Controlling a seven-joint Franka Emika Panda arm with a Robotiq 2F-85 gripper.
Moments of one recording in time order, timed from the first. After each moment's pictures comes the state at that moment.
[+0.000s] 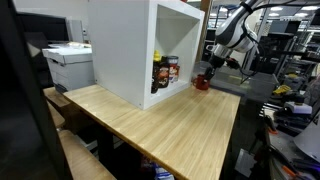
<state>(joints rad) 2.25 -0.15 -2.61 -2.54 0.53 2.86 -1.23</state>
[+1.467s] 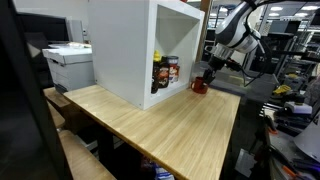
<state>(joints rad) 2.27 -0.08 -2.50 -2.62 0.66 2.86 -1.32</state>
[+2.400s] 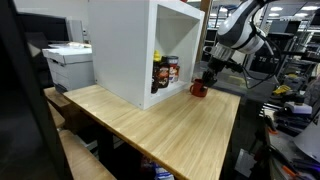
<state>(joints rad) 2.32 -0.02 -2.44 -2.68 0.66 2.87 -1.32</state>
